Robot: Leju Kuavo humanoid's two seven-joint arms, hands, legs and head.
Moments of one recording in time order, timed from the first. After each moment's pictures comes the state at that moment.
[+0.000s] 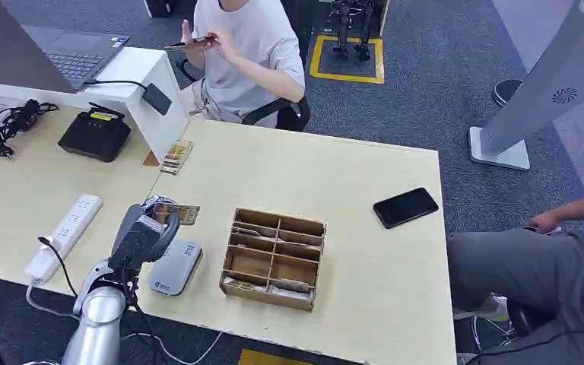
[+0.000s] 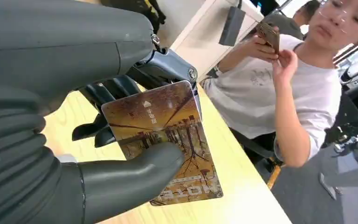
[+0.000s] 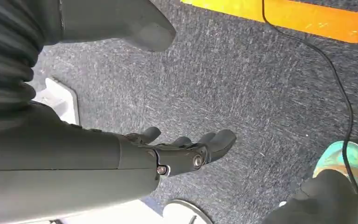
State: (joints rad) left arm -0.05 -0.07 0.23 -1.60 -0.56 -0.06 -0.28; right arm -0.03 0.04 -0.68 -0.21 1.27 -0.22 -0.15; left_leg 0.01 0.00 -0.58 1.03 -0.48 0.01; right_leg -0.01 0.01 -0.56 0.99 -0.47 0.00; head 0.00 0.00
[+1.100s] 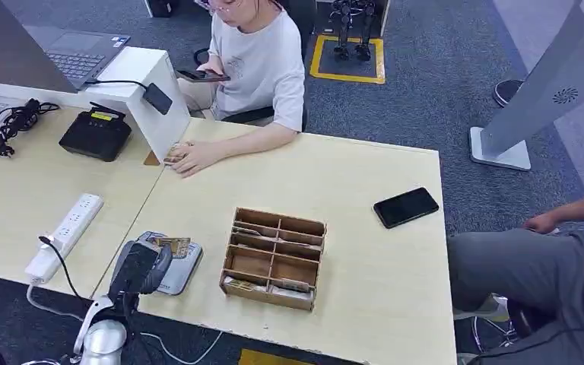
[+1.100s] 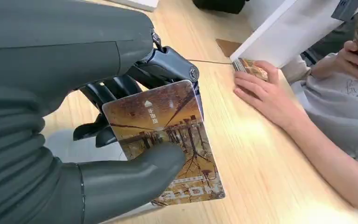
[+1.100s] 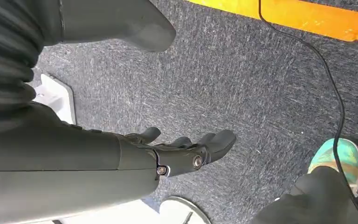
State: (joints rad) left arm 0.06 -0.16 0.34 -1.57 -0.58 -0.03 -0.23; right arm -0.03 0.04 -0.73 -0.21 1.31 -0.22 -0.18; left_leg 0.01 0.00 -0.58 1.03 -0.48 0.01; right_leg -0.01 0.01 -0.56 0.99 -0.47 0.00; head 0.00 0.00
